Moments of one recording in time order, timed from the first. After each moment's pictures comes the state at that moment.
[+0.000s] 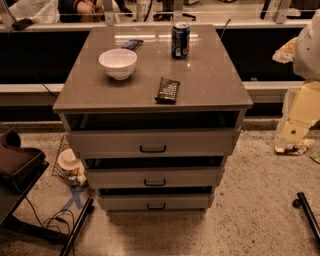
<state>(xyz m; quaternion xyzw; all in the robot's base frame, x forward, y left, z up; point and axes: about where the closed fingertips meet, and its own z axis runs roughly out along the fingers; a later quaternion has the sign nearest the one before) 0.438 -0.216 0.978 -0.60 0.78 -0.04 0.16</state>
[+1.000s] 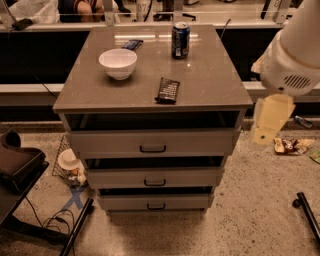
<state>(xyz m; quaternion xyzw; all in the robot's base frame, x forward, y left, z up) 0.464 -0.197 0.941 -0.61 0.78 -0.05 0.14</state>
